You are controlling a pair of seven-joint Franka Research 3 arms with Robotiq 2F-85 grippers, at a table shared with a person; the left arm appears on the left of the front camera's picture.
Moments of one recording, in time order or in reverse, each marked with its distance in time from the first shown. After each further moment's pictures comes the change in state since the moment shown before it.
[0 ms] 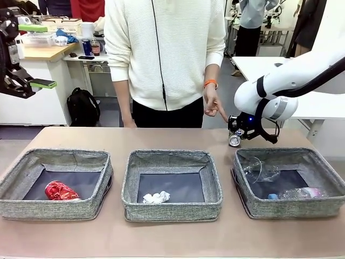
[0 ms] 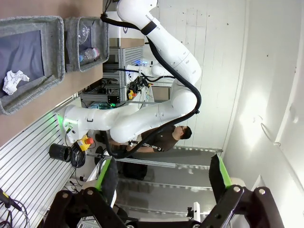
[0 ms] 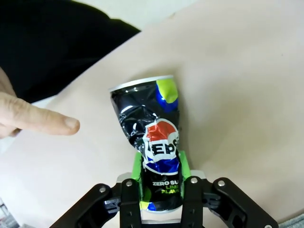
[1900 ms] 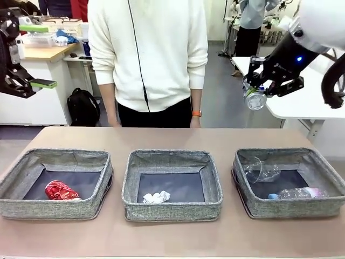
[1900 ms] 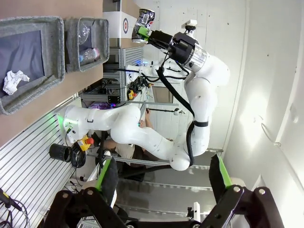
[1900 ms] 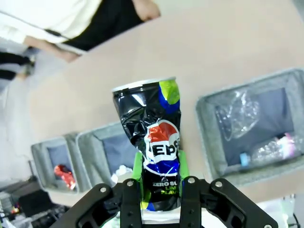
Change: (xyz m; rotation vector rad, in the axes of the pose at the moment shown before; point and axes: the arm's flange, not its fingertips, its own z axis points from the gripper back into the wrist) left arm 0.000 0.000 0.000 0.002 -0.001 0.000; right arm -0.210 0.022 0.323 0.105 -0.131 0.189
